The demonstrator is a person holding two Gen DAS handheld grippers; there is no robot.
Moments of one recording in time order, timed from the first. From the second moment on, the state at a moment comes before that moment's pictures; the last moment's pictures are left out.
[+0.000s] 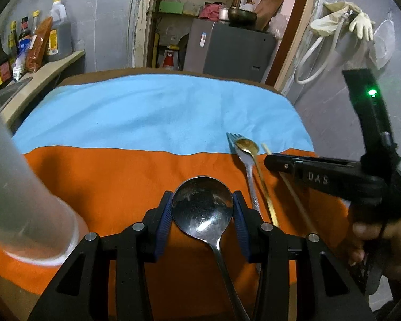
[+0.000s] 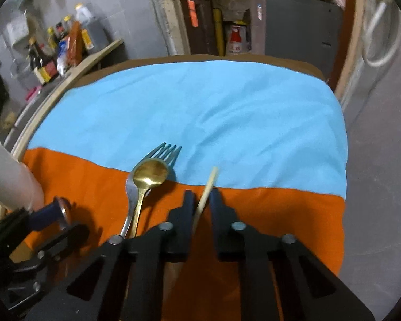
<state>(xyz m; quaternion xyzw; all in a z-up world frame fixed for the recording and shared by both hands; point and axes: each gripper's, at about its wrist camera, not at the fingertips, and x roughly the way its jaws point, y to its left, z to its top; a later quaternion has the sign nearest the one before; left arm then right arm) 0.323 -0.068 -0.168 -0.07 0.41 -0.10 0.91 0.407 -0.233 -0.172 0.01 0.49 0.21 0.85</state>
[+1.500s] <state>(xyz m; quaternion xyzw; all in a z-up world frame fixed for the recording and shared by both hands) 0.200 0.094 0.037 -0.10 0.17 -0.02 0.98 0.292 -0.148 0.013 0.28 0.04 0.36 0.89</state>
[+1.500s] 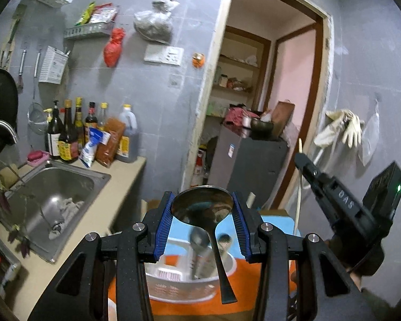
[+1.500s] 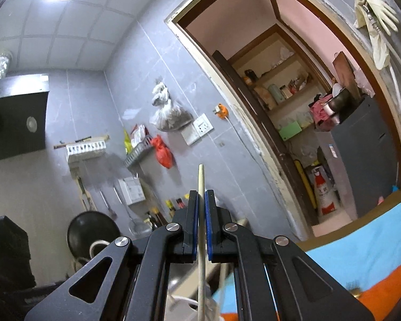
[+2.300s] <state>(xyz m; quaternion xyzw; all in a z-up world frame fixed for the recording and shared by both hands) 0.241 0.180 -0.019 -0.08 0.15 0.04 0.98 0.305 -0.079 -0.024 0.23 0.04 0.27 0.93</state>
